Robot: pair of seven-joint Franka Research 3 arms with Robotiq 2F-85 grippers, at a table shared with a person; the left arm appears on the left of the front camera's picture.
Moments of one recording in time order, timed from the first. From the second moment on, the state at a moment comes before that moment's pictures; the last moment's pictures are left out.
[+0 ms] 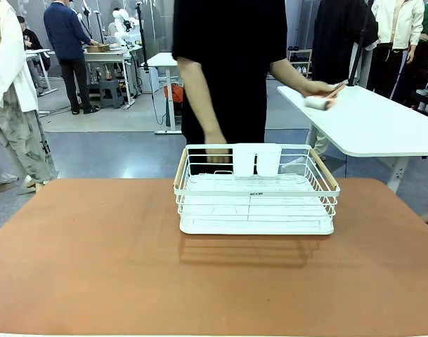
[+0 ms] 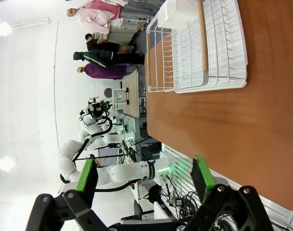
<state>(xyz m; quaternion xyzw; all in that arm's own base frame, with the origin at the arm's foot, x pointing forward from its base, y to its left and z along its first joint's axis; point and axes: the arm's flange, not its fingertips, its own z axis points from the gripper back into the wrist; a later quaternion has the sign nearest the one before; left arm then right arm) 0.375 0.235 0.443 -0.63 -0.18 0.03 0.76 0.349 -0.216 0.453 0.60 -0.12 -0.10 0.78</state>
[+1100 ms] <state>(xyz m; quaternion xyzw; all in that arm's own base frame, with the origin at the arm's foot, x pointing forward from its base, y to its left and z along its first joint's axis) 0.375 0.235 0.443 -0.63 -0.18 0.03 0.76 0.349 -0.216 0.453 0.60 -0.12 -0.10 0.78</state>
